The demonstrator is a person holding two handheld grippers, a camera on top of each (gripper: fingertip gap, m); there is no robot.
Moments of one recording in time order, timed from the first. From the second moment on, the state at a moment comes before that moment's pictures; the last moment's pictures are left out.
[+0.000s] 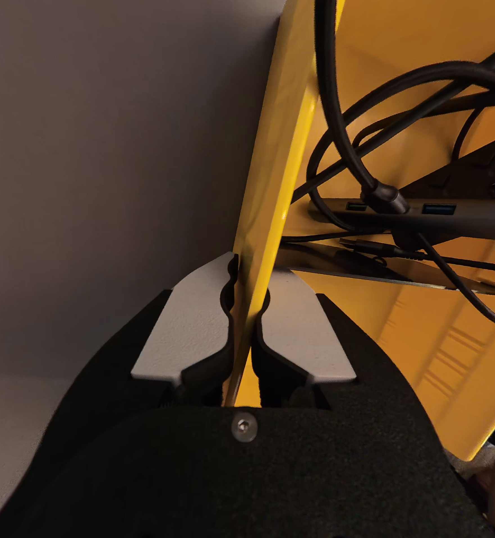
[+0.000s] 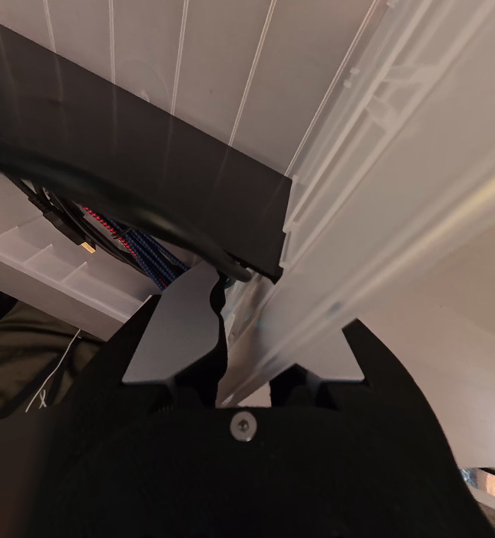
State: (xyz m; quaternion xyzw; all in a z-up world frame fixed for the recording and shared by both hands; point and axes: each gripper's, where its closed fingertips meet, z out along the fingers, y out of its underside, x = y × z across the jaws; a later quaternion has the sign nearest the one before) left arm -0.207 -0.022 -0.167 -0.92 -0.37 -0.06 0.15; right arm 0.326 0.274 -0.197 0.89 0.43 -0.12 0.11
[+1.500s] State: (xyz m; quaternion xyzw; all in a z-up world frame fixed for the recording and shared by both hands) left arm -0.199 -0.016 -0.058 -0.89 -0.10 0.07 0.44; right arm 0.377 0.307 -0.059 0.92 0.29 -0.17 -0.20
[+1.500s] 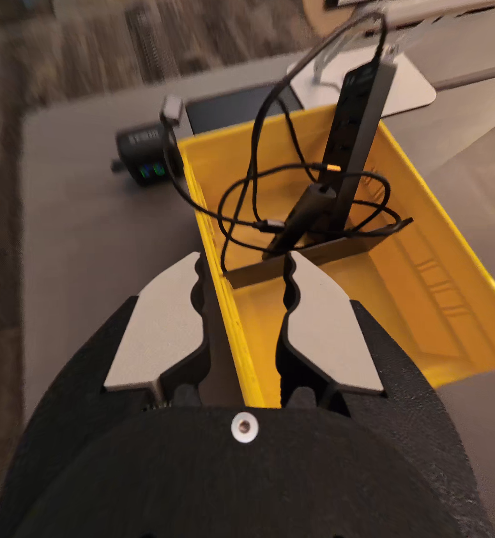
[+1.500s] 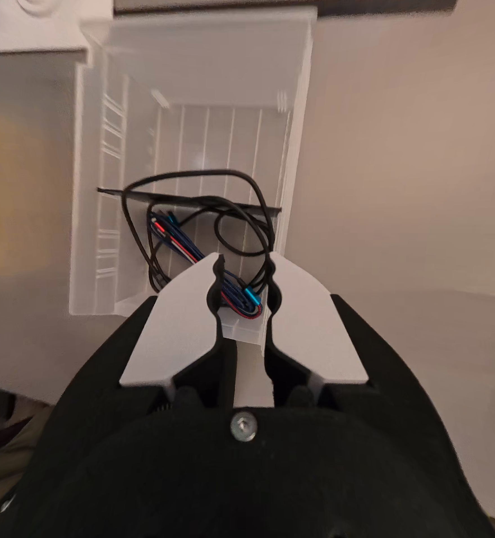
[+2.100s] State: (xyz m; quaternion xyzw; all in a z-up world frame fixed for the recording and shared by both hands) left arm -0.156 0.058 -0.090 -0.89 0.23 0.04 0.39; right arm 0.282 0.242 0.138 0.52 0.43 -0.30 -0.68
